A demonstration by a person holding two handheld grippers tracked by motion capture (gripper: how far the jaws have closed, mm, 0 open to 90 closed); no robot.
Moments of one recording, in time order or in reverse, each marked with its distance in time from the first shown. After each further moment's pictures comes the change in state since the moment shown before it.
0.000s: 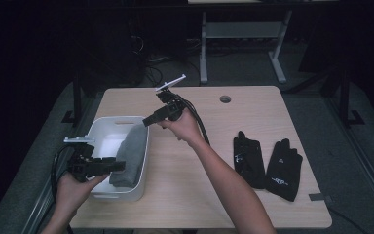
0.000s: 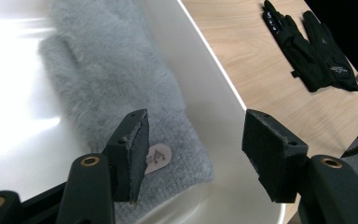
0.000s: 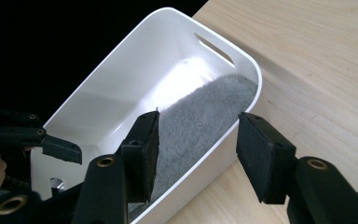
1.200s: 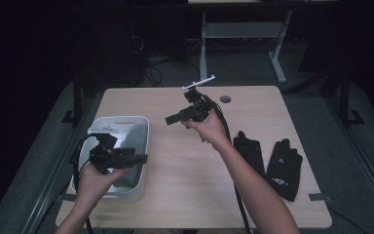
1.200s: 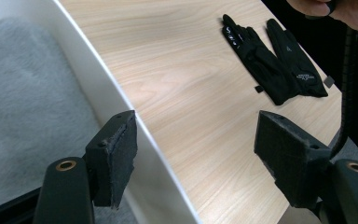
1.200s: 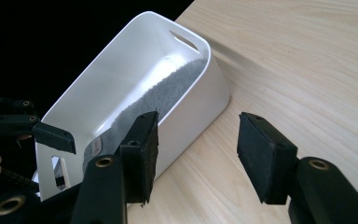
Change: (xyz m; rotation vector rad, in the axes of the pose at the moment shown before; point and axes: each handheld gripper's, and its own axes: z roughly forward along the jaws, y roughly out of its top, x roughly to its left) left arm -0.051 0.031 0.028 -0.007 -0.058 0.094; right arm -0.027 -0.034 -0.059 -0.073 -0.017 0.027
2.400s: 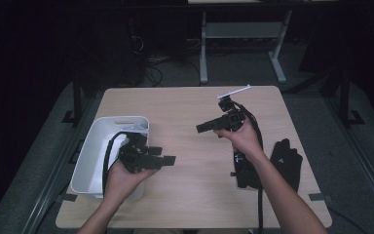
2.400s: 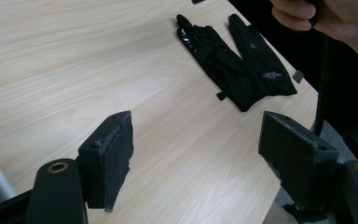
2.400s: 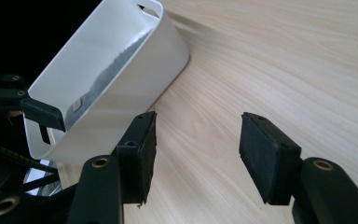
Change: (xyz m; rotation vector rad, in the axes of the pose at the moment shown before) left arm -0.046 0.017 0.047 0.021 -0.092 0.079; right arm -0.037 -0.056 -0.067 -0.005 -0.048 0.041
